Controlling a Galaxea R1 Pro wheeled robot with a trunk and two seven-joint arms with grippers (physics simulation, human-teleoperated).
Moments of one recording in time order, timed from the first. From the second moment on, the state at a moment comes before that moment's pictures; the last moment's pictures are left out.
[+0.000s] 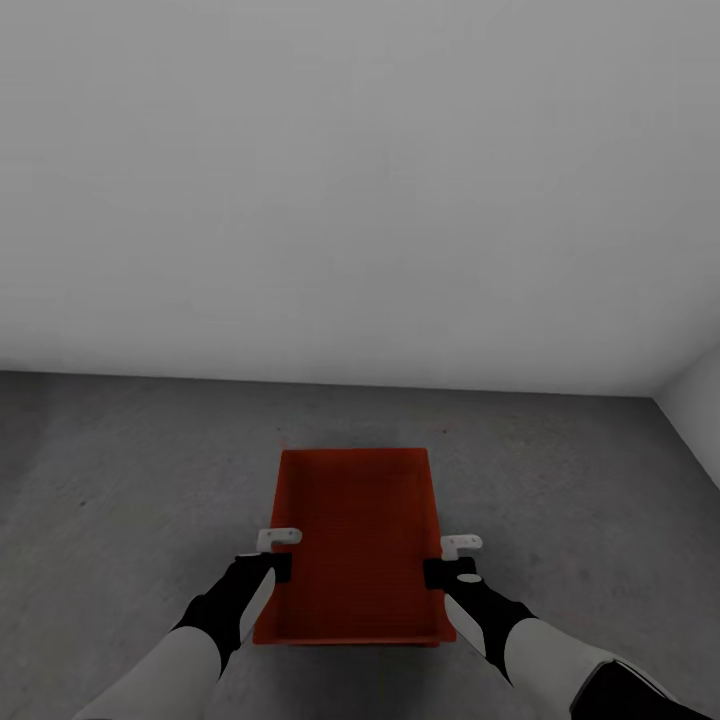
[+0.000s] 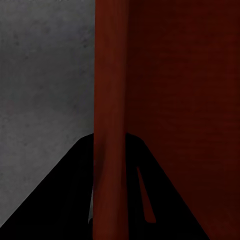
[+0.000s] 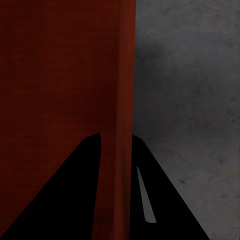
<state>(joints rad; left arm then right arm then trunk) -0.66 -0.12 0.00 -0.49 0.03 0.39 0.21 -0.75 0.06 0.65 -0.19 -0.58 0.00 -0.20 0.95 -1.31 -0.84</state>
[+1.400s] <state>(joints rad) -0.66 -0.12 0.00 -0.49 0.03 0.39 0.21 -0.75 0.07 0.65 -0.19 -0.58 0.00 -0.21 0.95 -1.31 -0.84</state>
